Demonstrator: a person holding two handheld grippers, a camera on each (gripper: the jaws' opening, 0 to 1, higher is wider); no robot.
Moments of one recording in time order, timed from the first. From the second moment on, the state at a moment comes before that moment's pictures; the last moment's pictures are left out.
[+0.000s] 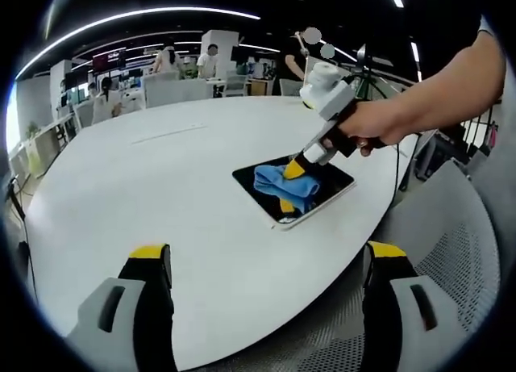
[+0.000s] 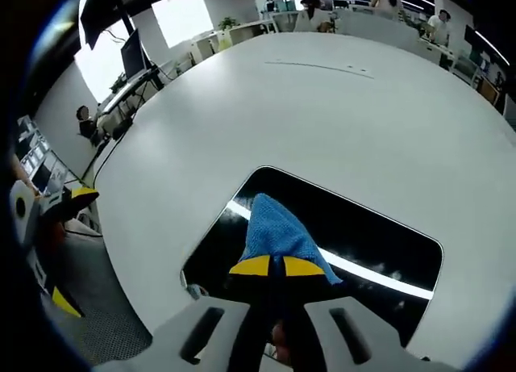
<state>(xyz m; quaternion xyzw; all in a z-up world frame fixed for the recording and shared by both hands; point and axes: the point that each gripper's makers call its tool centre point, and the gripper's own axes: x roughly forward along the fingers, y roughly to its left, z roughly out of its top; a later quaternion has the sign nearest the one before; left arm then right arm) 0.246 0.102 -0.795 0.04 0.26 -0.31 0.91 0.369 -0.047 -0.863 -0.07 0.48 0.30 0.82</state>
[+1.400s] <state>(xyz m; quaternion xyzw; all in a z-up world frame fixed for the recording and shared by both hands) 0.248 0.108 -0.800 0.05 0.27 -0.30 0.91 0.373 -0.161 -0.865 -0.08 0.49 0.24 0.84</state>
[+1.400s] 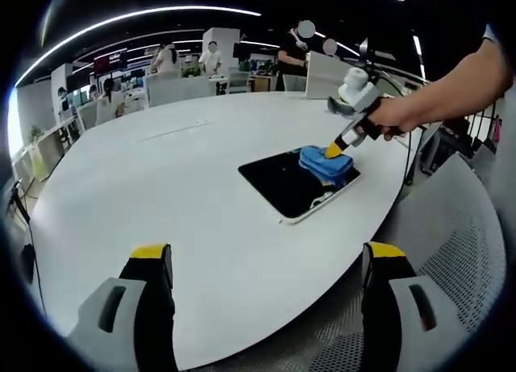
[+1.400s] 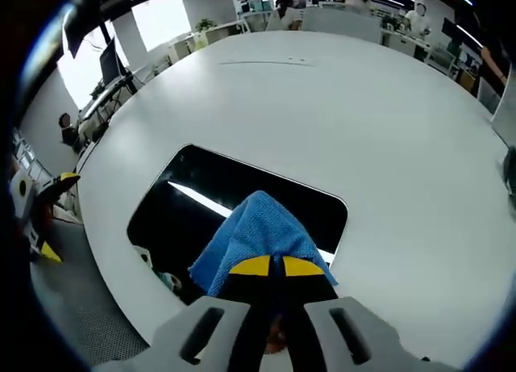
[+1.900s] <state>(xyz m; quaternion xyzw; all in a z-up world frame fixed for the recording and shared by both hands) 0.252 0.114 -0.799 0.07 0.26 -0.29 0.92 0.371 -0.178 -0.865 -0.09 0.48 0.24 0.84</state>
